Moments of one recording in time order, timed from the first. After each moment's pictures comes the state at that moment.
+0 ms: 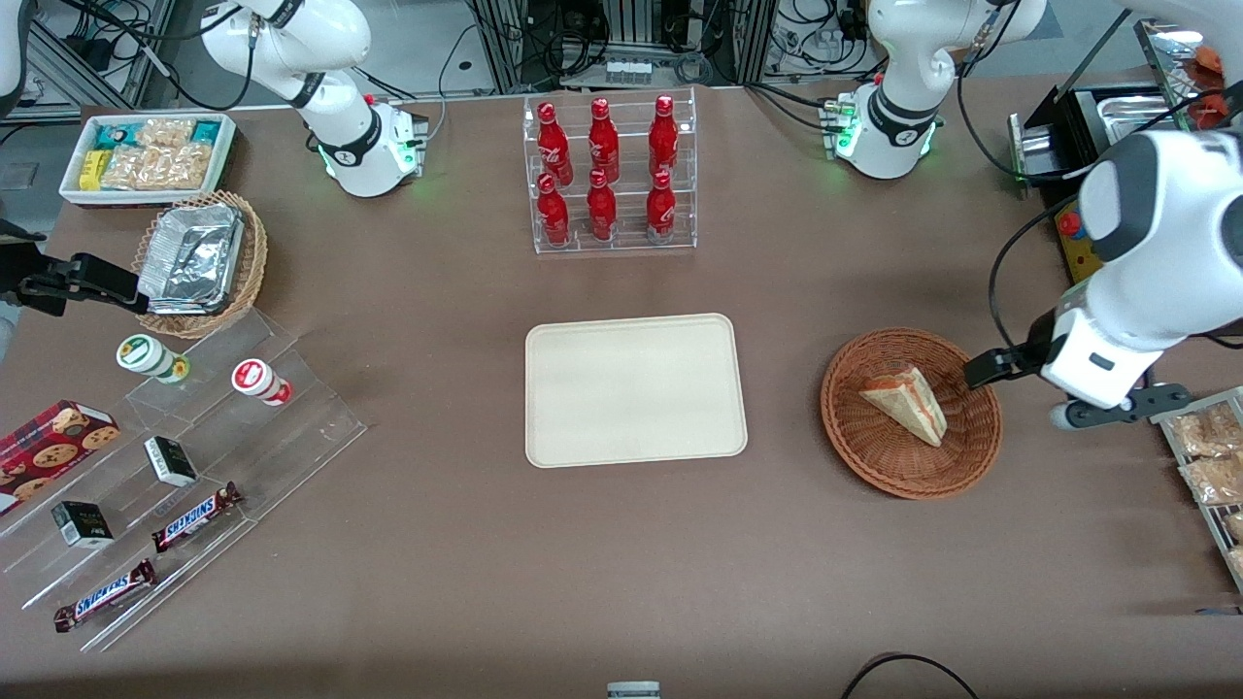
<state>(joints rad) -0.04 0.16 -0.05 -1.79 0.00 1.91 -0.31</state>
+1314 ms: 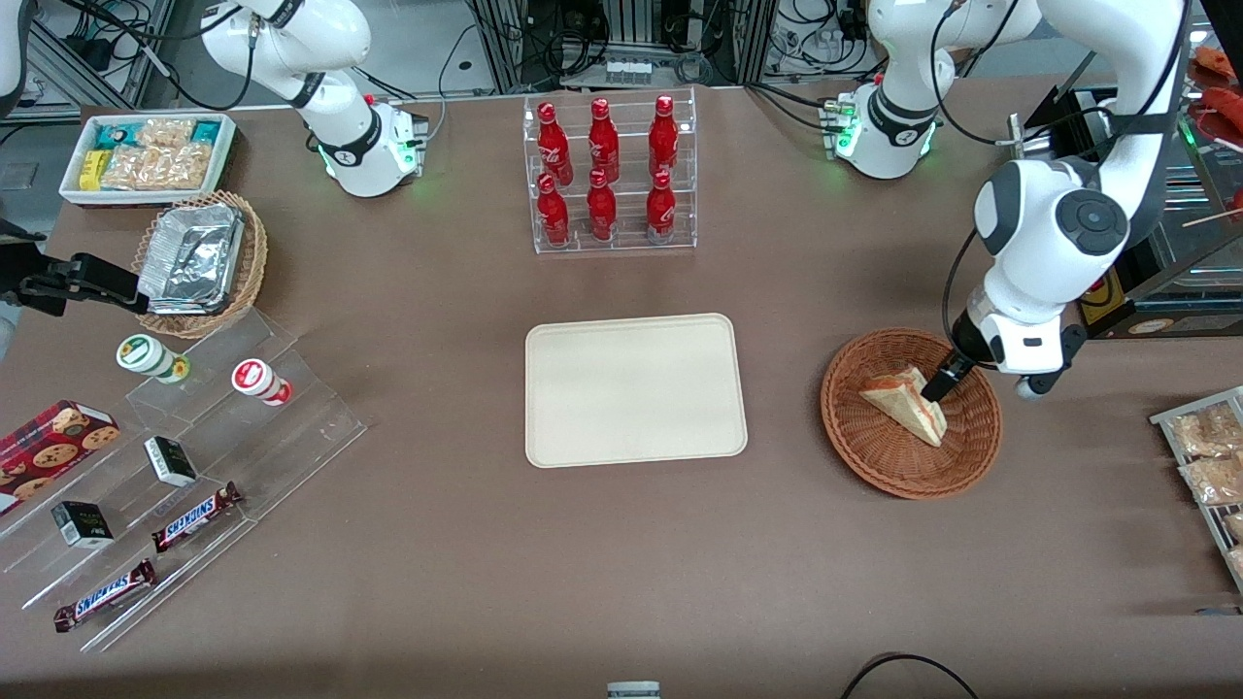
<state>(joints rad) -0.05 0.07 -0.07 -2.30 0.00 2.51 -0.92</state>
